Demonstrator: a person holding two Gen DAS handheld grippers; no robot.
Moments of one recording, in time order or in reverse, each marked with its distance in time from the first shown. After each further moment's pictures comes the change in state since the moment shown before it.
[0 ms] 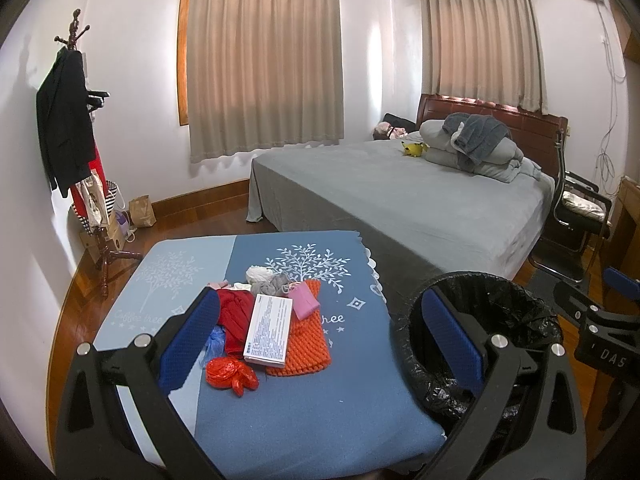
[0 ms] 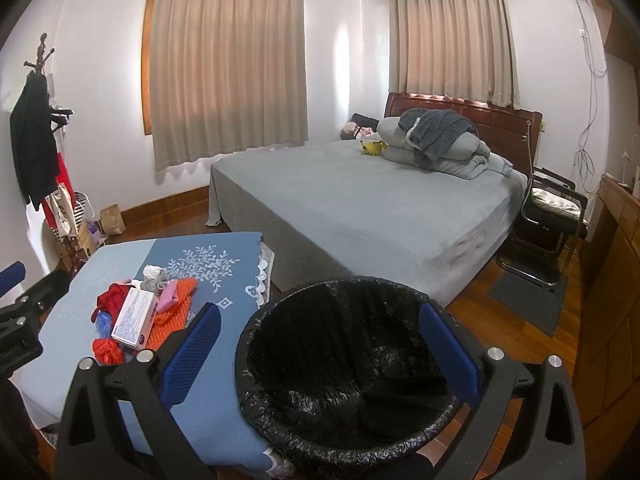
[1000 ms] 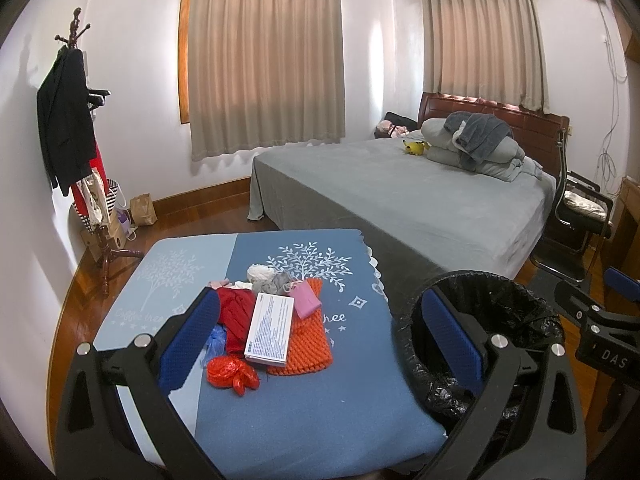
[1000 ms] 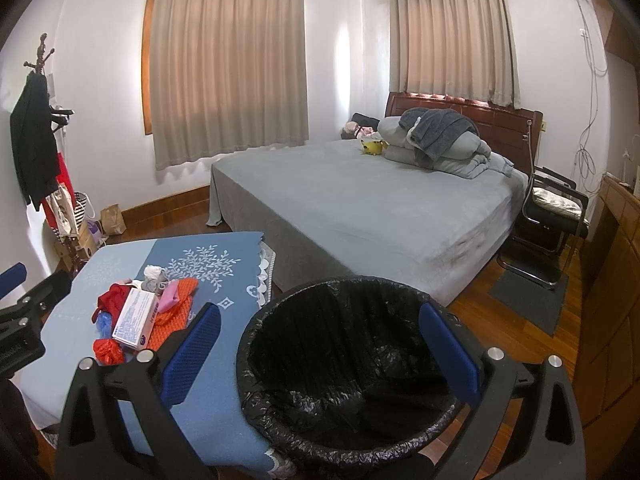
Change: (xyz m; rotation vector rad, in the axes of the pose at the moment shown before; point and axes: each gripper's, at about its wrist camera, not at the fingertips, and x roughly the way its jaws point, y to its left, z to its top) left arm 0.001 -0.001 0.002 -0.003 0.001 -0.001; right arm 0.001 0.001 0.001 0.005 0.004 0.001
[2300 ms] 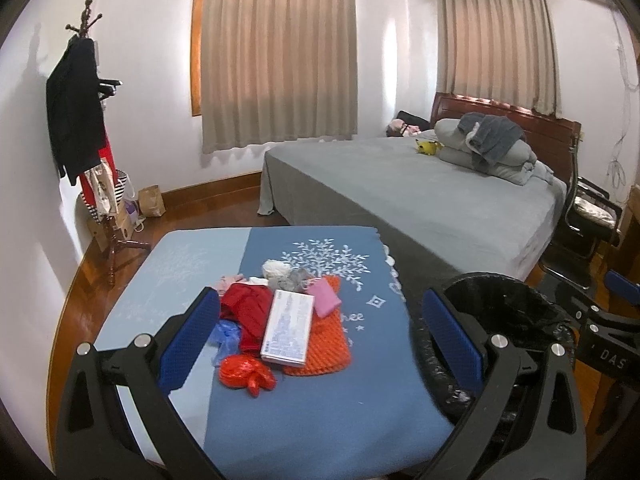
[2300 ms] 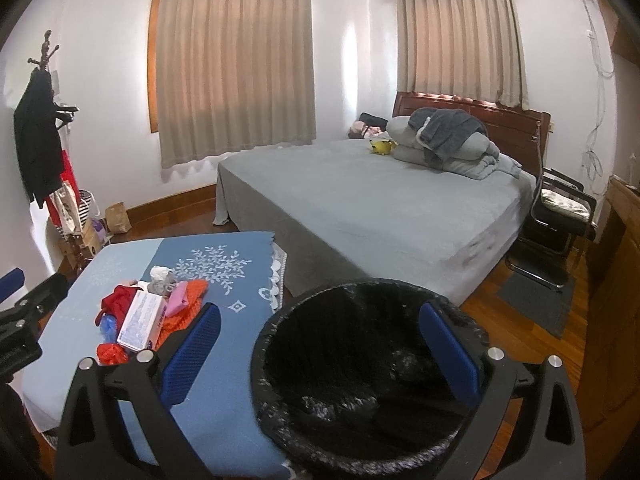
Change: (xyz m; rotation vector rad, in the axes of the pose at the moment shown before) left arm 0.012 0.031 -0.006 -0.032 0.013 0.033; right arm 0.019 0.022 0.001 -0.013 0.003 0.026
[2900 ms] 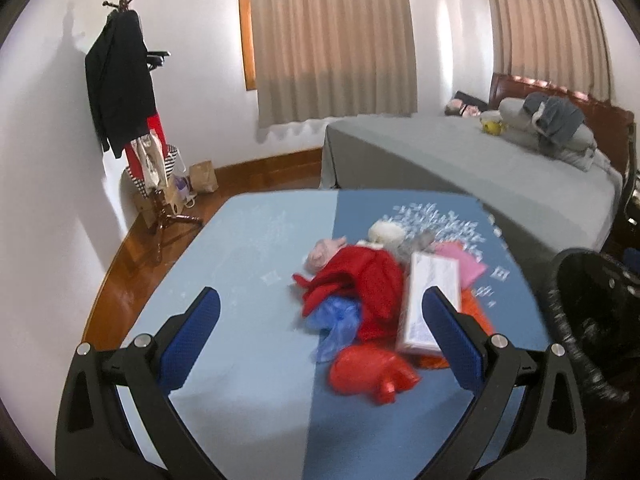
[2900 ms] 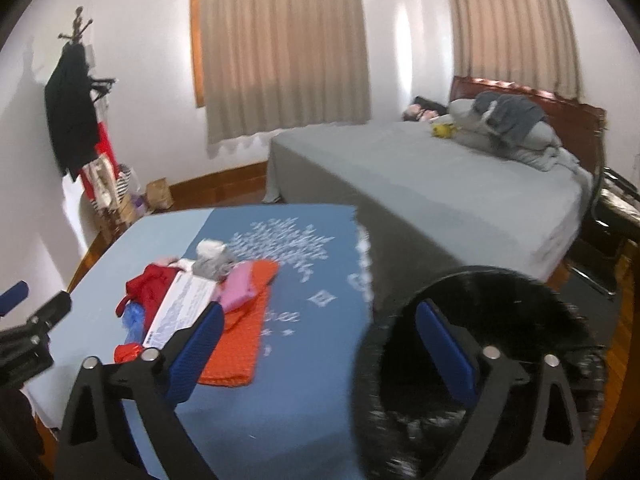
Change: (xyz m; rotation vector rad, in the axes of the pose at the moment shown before) left arm 0.077 0.106 -0.048 -0.028 0.080 0.198; right arm 0.109 0.107 -0.025 -0.061 0.074 0.183
